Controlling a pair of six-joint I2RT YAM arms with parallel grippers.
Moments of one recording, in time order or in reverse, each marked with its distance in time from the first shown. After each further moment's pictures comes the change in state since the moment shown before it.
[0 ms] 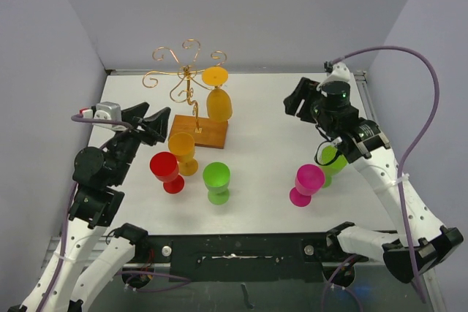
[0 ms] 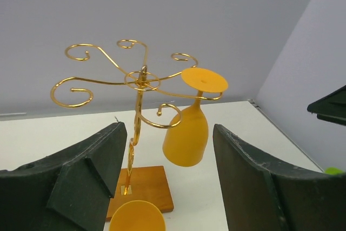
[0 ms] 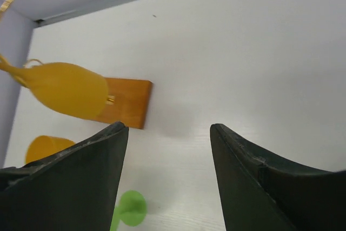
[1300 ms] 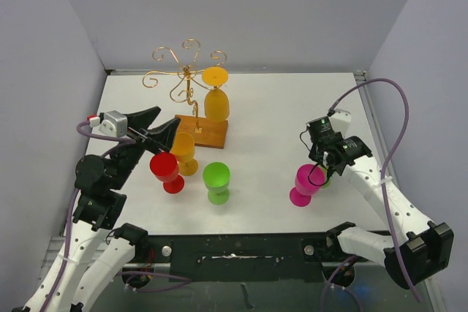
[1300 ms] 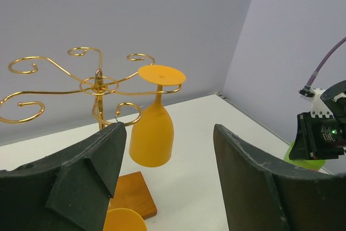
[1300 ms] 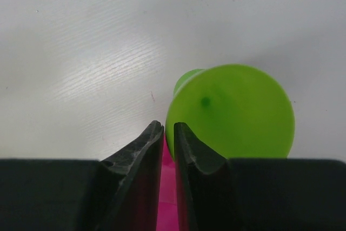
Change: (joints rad) left arm 0.005 -0.042 -0.089 0.128 0.232 0.006; right arm -0.022 -0.089 -0.380 -0.351 0.354 0.139
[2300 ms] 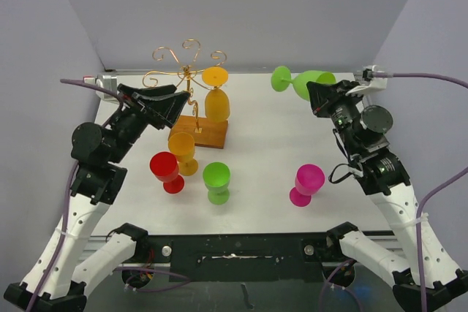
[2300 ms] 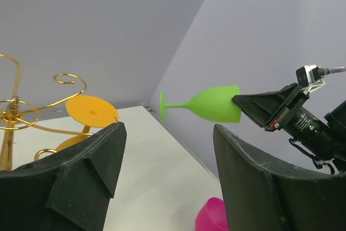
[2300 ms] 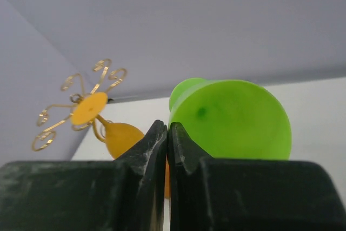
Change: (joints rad) left arm 0.000 0.228 0.277 -0.006 0.089 -0.343; right arm -0.013 -0.196 0.161 0.691 -0.331 -0.219
